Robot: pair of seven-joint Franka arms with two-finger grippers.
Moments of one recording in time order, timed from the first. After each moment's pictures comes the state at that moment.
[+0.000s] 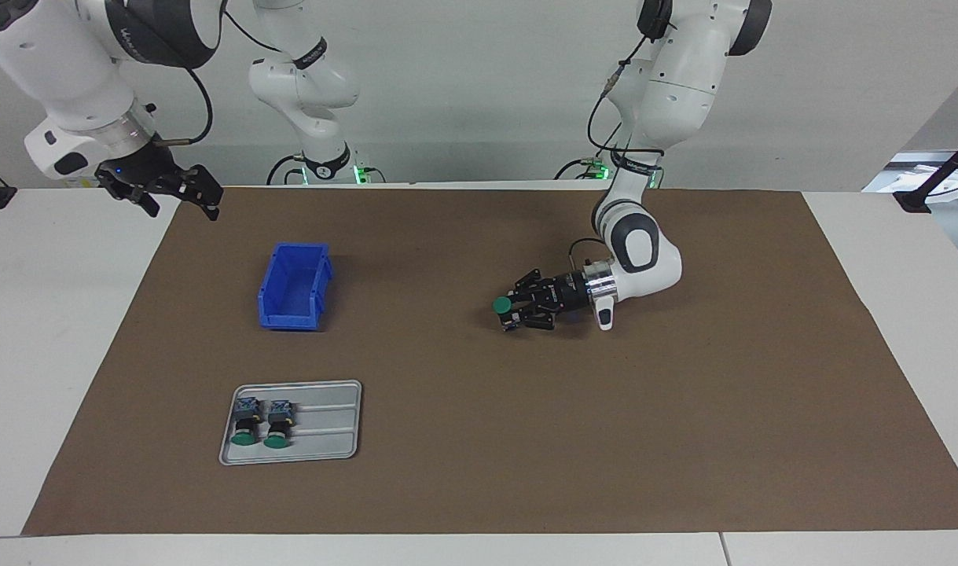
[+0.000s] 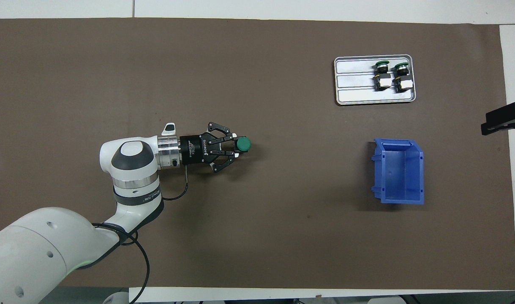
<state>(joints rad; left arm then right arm) -0.35 0.38 -0.12 -2.18 -1.81 2.08 -0.51 -0.10 -0.02 -0.02 -1.63 -0.03 1.49 -0.03</state>
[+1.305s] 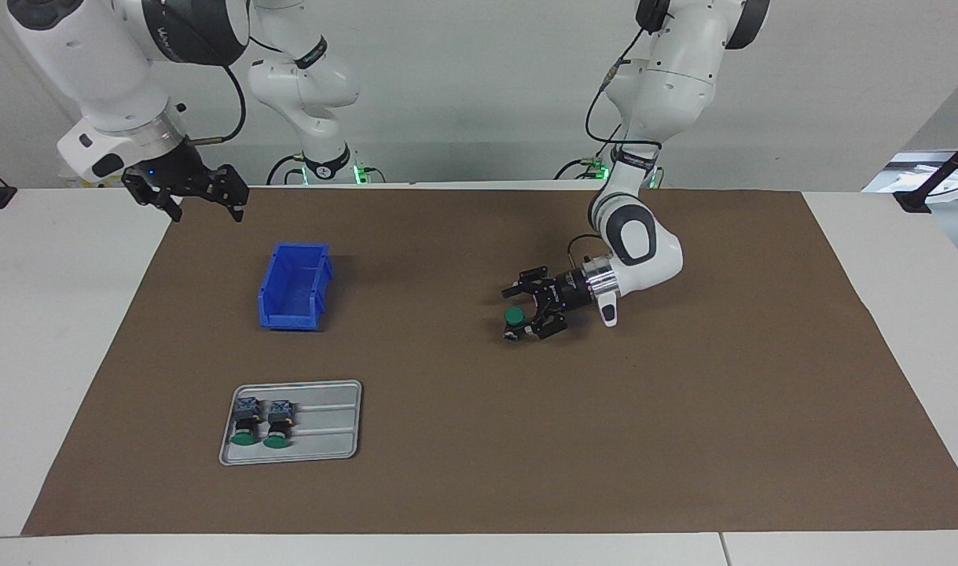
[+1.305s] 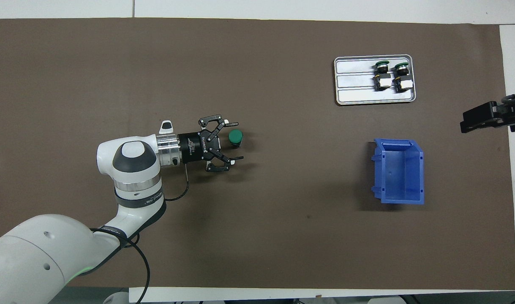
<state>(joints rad) -0.37 0.33 -0.12 -2.17 -1.81 2.20 -0.54 -0.03 -0.02 -0.01 -1.63 -0.02 1.51 -0.03</state>
